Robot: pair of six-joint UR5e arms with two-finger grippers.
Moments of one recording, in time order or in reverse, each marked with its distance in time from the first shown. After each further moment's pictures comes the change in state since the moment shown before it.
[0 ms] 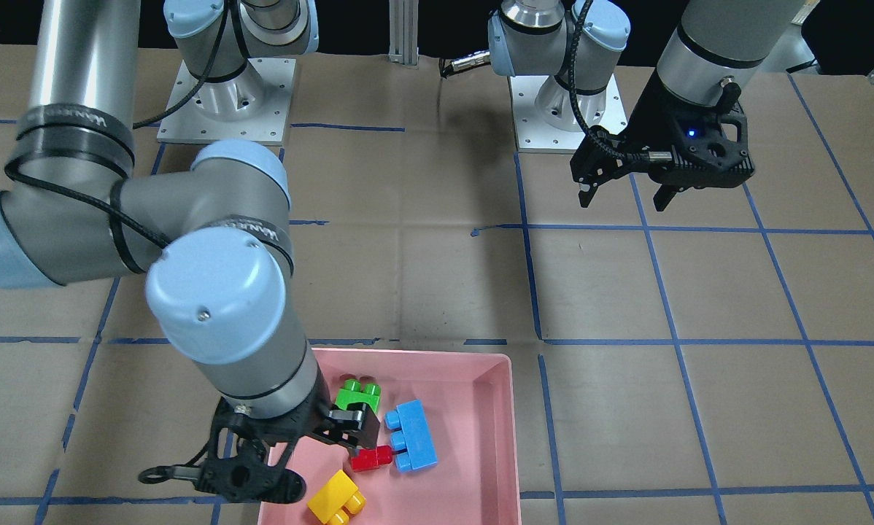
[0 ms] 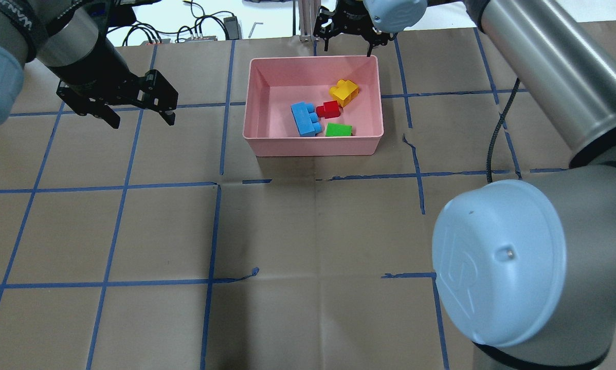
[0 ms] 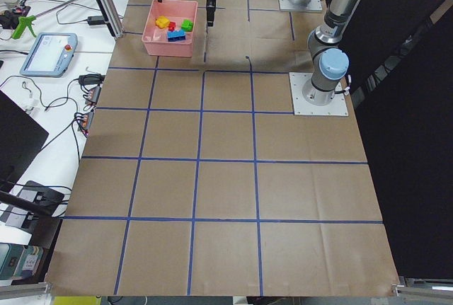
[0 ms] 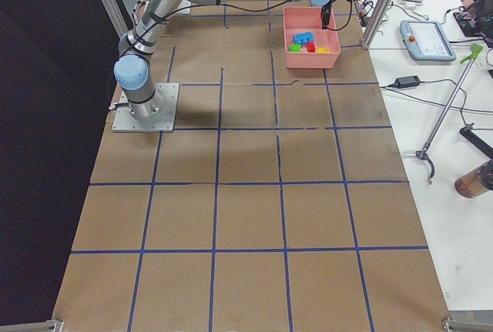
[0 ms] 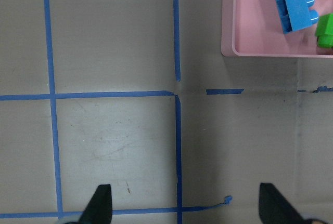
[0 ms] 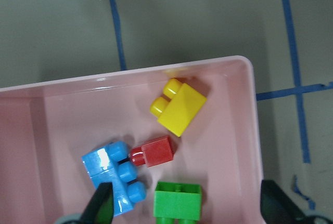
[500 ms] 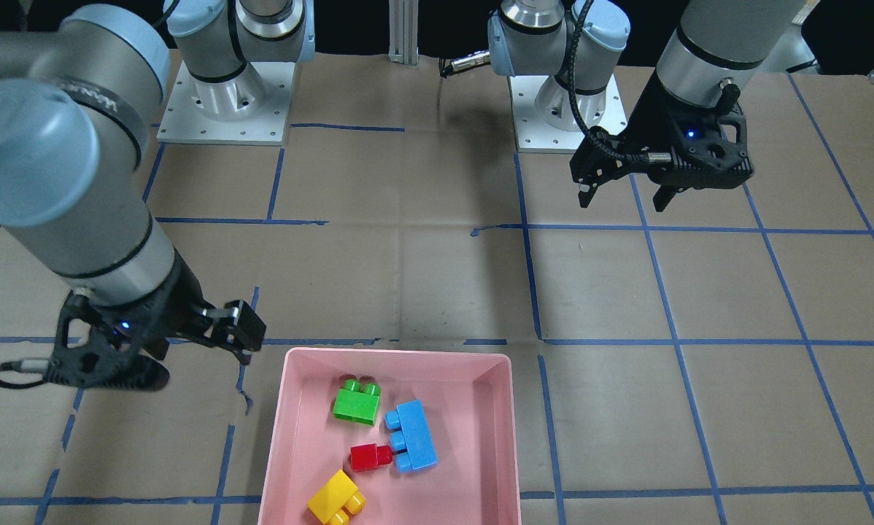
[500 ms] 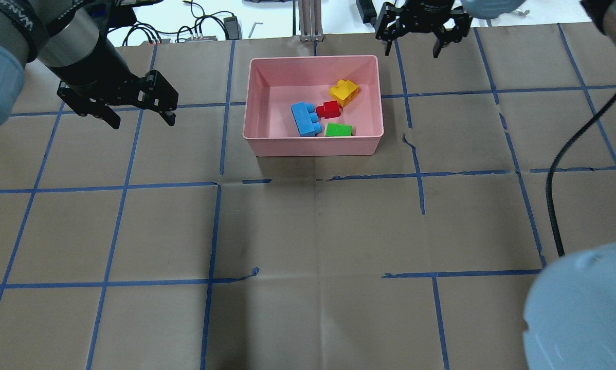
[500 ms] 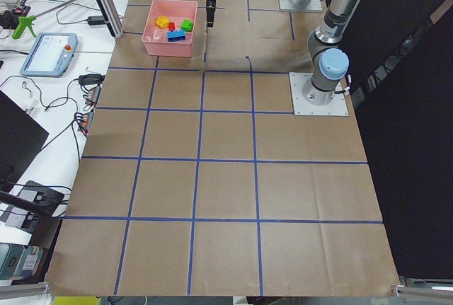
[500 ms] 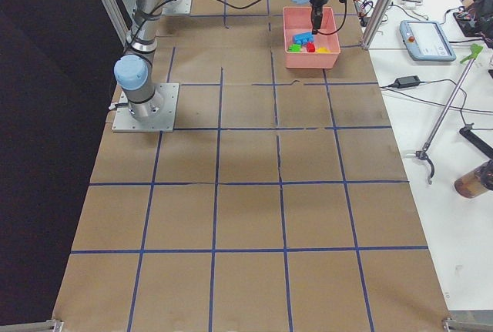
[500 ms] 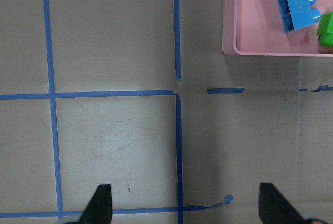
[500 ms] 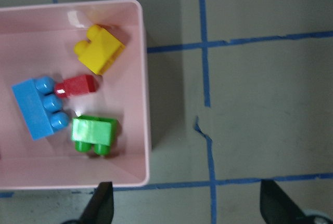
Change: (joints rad) left arm 0.000 -0.002 0.000 -0.001 0.000 0.000; right arm -0.150 -0.295 0.300 0.074 -0.006 -0.231
